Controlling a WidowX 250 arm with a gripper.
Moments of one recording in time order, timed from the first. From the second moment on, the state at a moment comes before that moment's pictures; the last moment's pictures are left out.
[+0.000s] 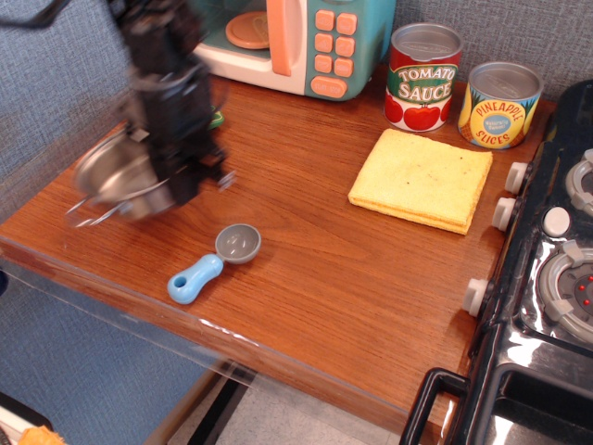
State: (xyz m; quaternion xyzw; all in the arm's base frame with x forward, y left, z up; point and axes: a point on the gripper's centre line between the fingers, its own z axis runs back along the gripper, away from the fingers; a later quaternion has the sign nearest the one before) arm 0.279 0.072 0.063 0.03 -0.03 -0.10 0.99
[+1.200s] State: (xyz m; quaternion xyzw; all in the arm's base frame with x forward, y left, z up) arm 0.381 0.019 0.017 0.06 0.02 -0.13 0.99
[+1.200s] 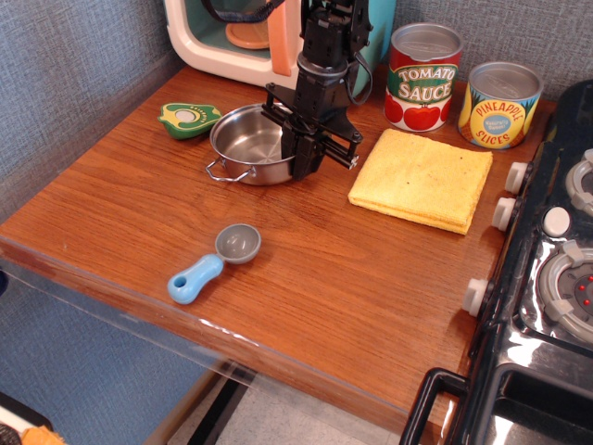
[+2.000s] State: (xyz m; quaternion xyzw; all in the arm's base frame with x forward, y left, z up) arm 0.333 0.012 0.086 0.01 -0.06 -0.15 0.99
